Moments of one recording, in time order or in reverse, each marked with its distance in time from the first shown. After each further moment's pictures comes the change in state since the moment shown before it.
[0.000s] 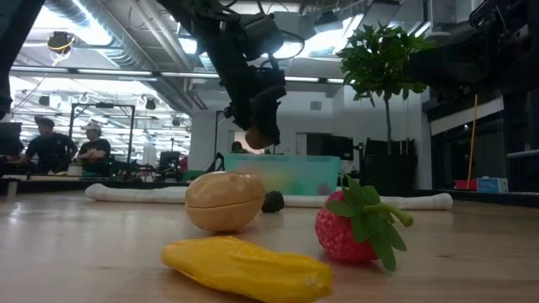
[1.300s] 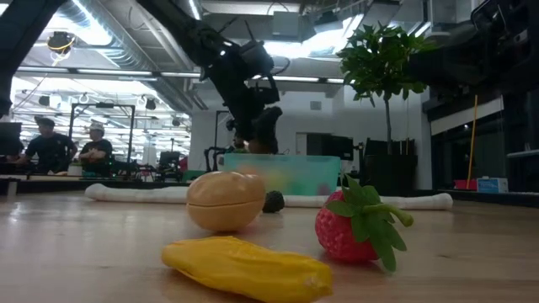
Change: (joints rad) left arm 0.183 0.074 -0.001 0.179 0.067 0.146; right arm -0.001 0.001 0.000 -0.002 0.000 -0.051
